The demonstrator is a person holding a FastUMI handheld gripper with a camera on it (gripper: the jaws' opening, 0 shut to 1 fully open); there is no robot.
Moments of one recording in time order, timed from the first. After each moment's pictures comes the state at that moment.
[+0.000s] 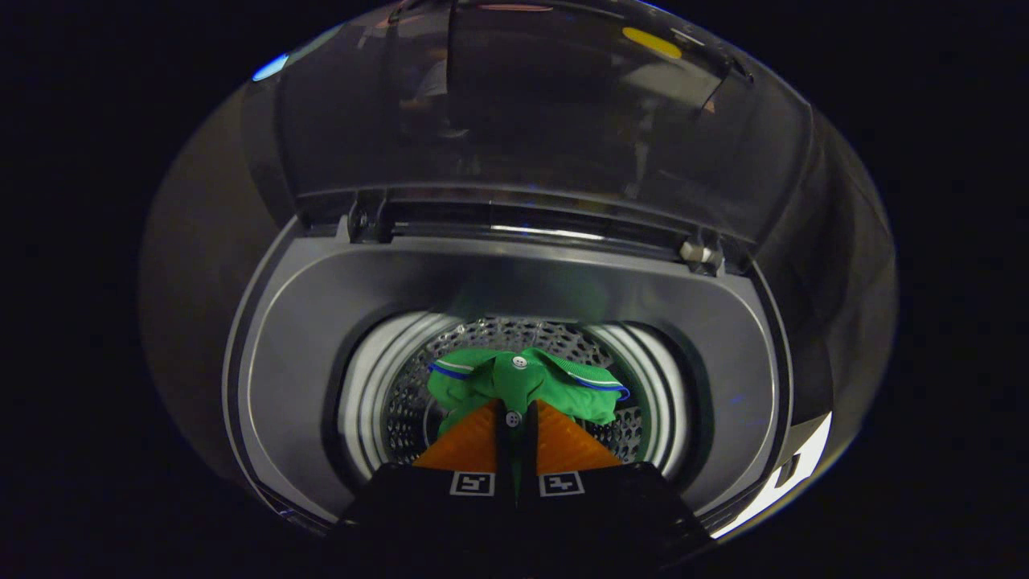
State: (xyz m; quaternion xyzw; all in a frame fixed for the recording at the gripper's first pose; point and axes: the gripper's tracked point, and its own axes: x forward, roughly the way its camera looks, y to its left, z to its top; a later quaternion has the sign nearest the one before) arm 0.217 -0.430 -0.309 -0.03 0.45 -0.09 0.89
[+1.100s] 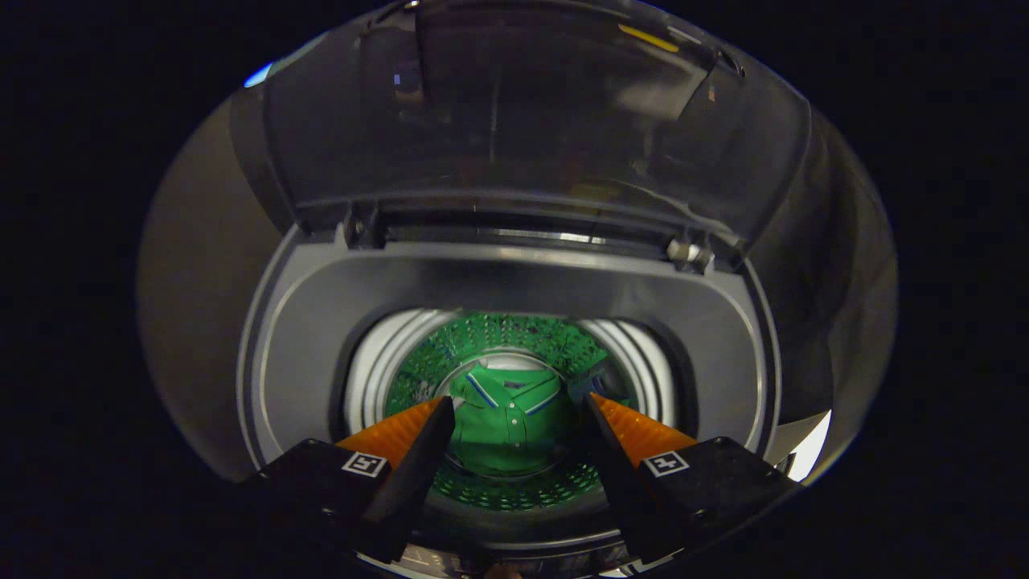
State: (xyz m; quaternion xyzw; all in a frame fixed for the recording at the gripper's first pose) arm 0.215 -0.433 -0.270 -0.02 0.44 -0.08 0.89
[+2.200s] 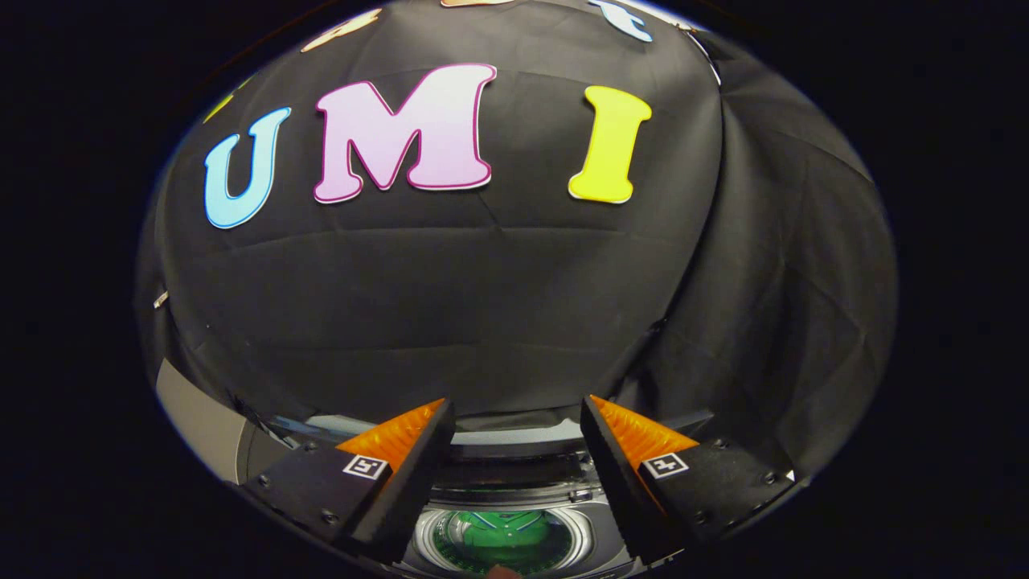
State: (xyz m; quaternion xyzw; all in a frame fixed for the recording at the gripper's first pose) arm 0.371 -0.459 0.008 0.00 0.24 -0.12 0.96
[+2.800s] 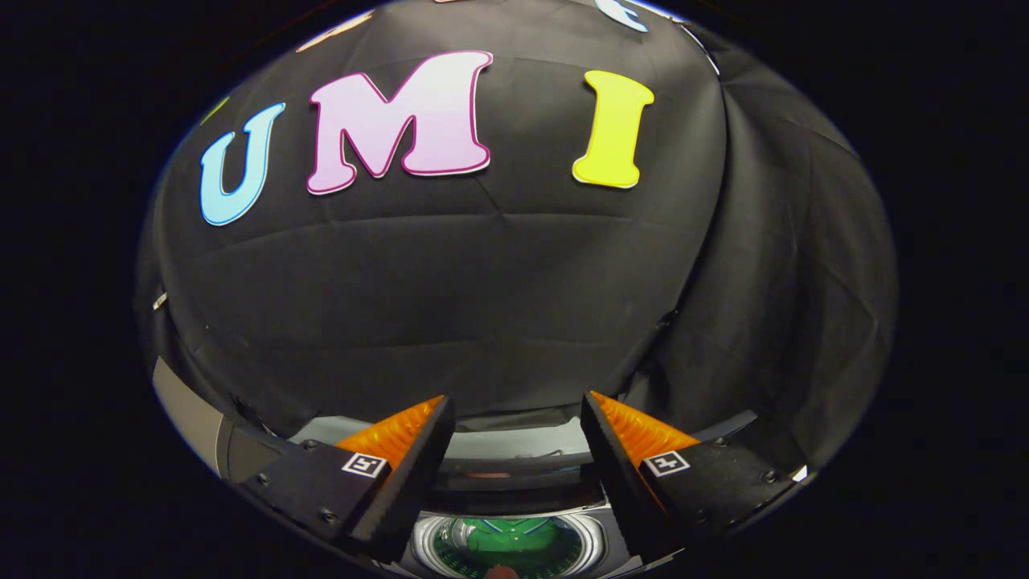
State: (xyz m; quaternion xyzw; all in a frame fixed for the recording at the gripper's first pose) arm 0.376 -0.465 -0.016 0.01 0.23 -0.11 0.97
